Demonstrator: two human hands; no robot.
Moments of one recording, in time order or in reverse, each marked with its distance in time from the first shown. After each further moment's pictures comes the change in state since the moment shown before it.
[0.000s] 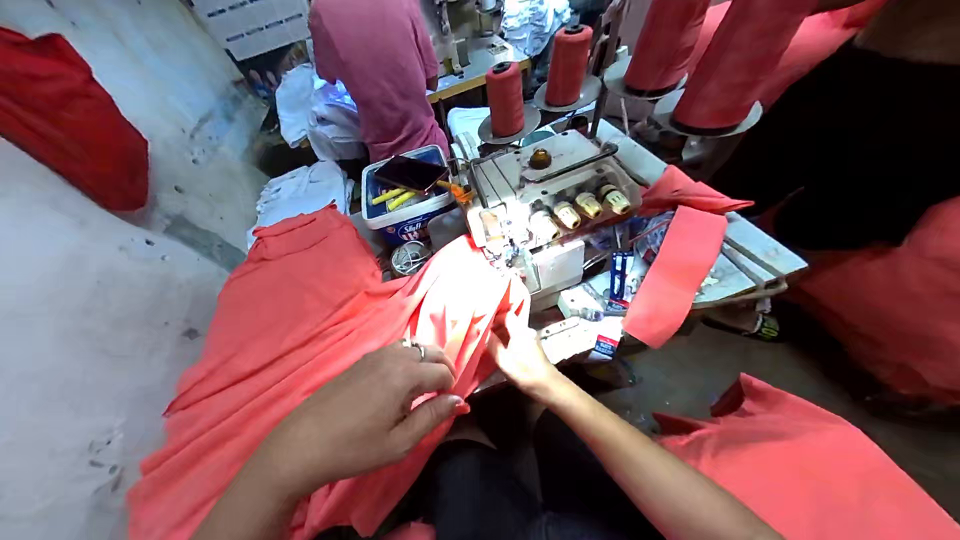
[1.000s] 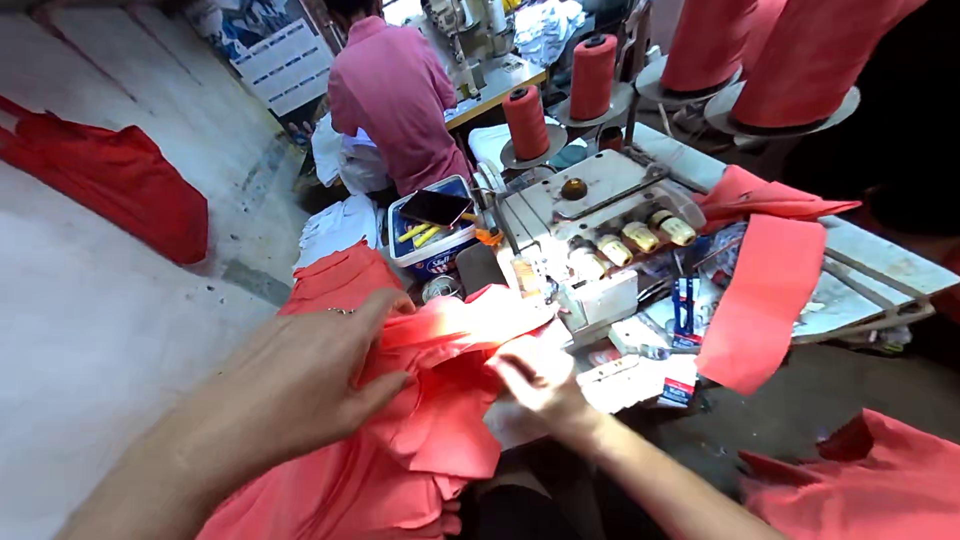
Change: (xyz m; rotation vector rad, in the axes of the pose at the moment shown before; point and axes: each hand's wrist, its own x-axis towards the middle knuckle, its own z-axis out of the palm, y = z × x) left_hand 0.011 -0.035 -0.085 0.571 0.008 -0.308; right_hand 0.034 -0.018 0.018 -0.041 0.319 -0.534
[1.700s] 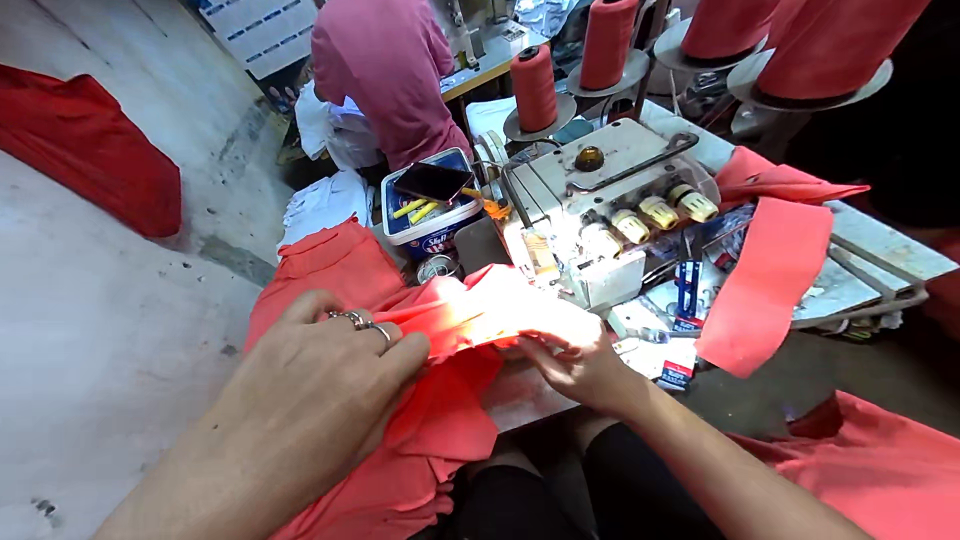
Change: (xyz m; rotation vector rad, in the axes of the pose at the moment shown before) left_hand -0.014 0.012 0.024 0.166 0.214 0.279; right_hand 0.017 0.015 -0.028 -0.016 -0.064 -0.212
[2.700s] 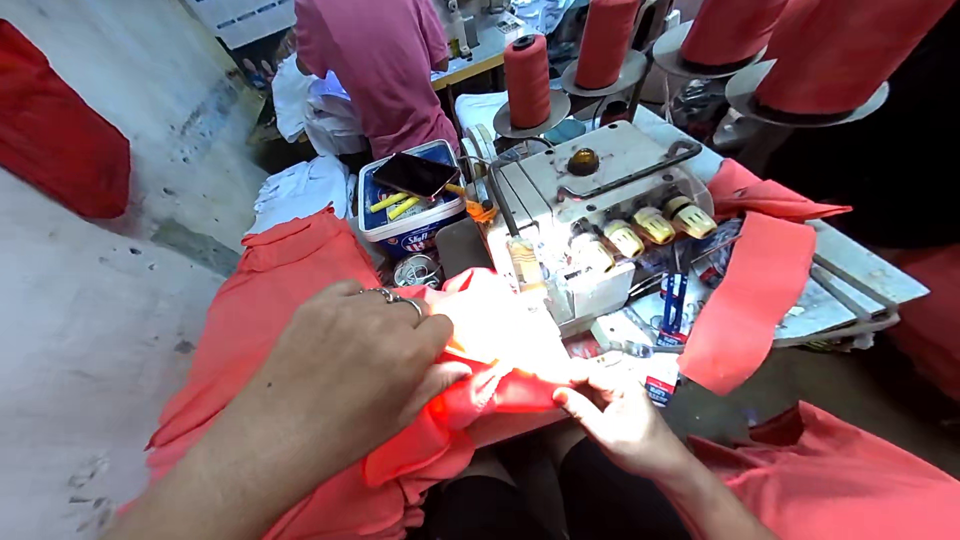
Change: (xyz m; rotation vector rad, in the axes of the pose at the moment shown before) left_hand 0.043 0.006 0.037 -0.058 0.075 -0.018; right_hand -0.057 -0.004 -0.039 0.501 -0.051 0.508
